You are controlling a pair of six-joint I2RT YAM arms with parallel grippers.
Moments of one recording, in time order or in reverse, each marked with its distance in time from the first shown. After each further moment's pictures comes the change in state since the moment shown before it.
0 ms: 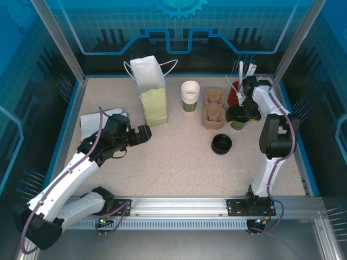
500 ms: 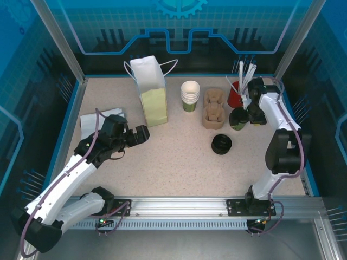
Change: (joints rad) left arm 0.015 -0.033 0.004 -0.029 0.012 -0.010; right arm -0.005 -0.252 -0.165 0.001 -0.008 0.014
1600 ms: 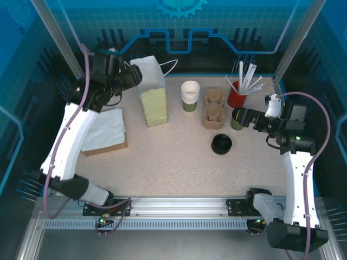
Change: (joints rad) left arm 0.104 0.607 1.091 -0.285 -0.195 0.149; right arm -0.145 -0.763 -0.328 0.309 -0.430 0.221
